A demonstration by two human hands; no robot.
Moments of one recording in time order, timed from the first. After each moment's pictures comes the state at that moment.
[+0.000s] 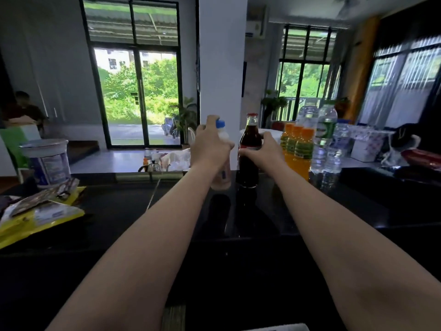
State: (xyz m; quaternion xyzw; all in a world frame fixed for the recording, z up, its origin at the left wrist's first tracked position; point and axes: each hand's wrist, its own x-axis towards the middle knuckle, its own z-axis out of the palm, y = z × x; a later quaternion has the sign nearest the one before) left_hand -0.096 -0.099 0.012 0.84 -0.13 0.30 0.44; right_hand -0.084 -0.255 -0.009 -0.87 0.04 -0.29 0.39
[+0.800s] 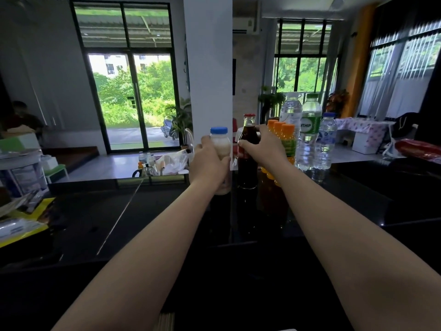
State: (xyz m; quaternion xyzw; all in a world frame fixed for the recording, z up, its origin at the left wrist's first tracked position) left_hand -0.104 -0.155 -0.016 0.88 -0.10 0.26 0.39; right_hand -0.080 -0.310 -0.004 -0.87 0.02 -0.33 0.38
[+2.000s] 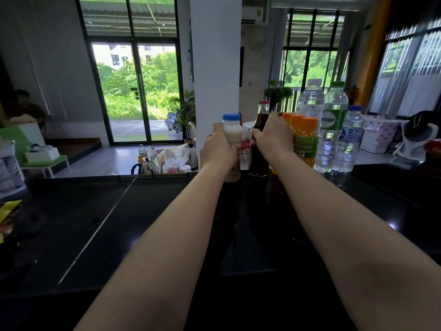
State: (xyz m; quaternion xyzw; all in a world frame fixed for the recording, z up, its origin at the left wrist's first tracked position) left_hand -0.021 -0.179 -0.018 0.88 -0.10 0.23 0.40; right_hand -0.016 -0.309 0.001 -0.88 0.11 -0.40 0.24
